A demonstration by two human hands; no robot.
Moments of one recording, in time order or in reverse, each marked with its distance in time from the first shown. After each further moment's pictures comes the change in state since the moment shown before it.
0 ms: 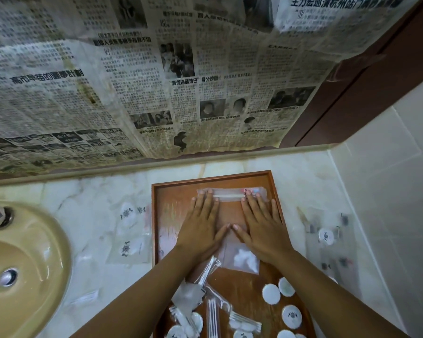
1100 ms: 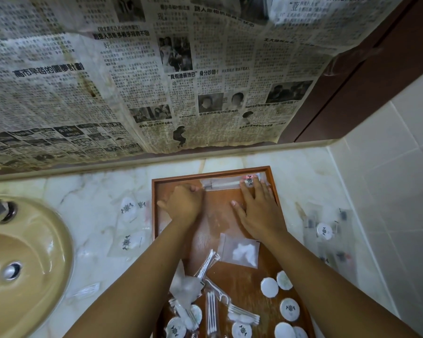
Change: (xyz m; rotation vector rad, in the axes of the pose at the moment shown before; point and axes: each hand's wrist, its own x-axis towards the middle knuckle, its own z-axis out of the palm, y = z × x) left_hand 0.045 -0.019 -0.037 -0.519 0.230 -0.839; right_hand 0.026 -0.011 -0.031 0.183 0.034 0.183
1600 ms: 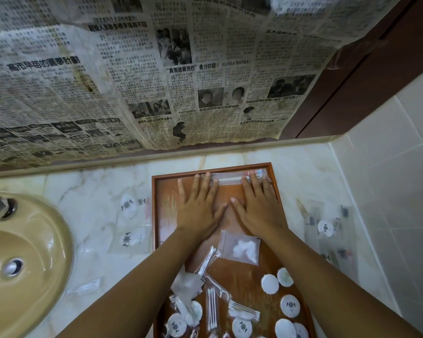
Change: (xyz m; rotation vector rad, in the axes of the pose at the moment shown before) left_hand -0.029 -0.023 0.018 0.666 -0.055 0.764; right_hand 0.000 -0.003 0.000 -0.034 -0.013 0.004
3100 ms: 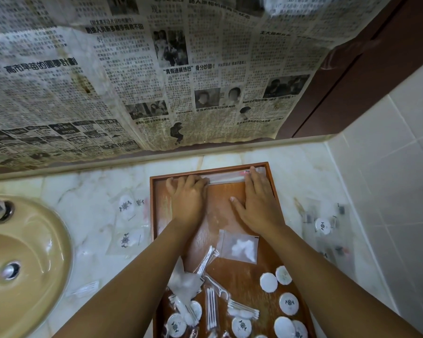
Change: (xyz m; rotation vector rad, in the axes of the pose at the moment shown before) left_hand 0.027 -0.016 0.008 -0.242 0.439 -0.173; right_hand 0.003 0.003 0.002 0.112 0.073 0.008
